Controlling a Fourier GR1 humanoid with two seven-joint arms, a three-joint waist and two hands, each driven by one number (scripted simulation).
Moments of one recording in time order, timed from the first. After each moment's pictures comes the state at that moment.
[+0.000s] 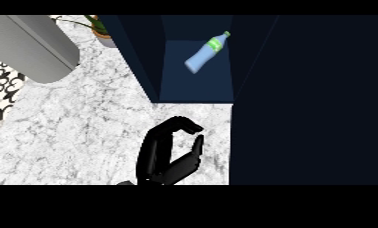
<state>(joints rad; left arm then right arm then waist) -0.19 0.16 -0.78 -1.47 0.57 0.56 -0.55 0.81 -0.37 -0.32 -2.34 -0.74 0.55 -0.13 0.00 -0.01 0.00</state>
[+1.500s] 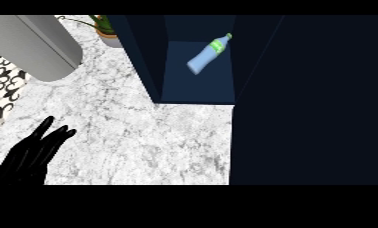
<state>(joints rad) 0.30 0.77 -0.42 -1.94 0.79 0.25 -0.63 0.76 -0.47 -0.02 -2.37 -0.69 0.76 -0.08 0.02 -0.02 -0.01</state>
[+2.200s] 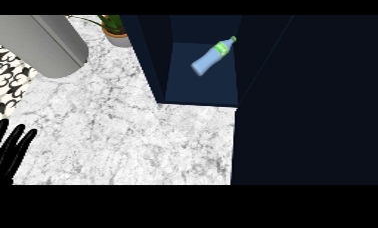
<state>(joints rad) 0.44 0.88 -0.28 -1.97 0.89 0.13 -0.65 0.52 -0.53 0.20 -2.36 -0.64 0.70 0.05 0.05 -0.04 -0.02</state>
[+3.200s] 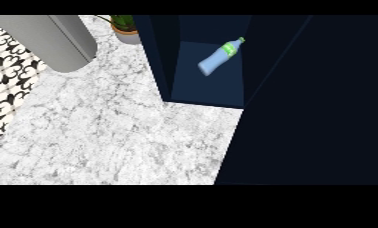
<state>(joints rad) 0.57 0.98 -0.13 -1.95 0.97 -0.05 -0.69 0.06 -0.36 0.51 -2.33 -0.56 0.33 0.35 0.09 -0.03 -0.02</state>
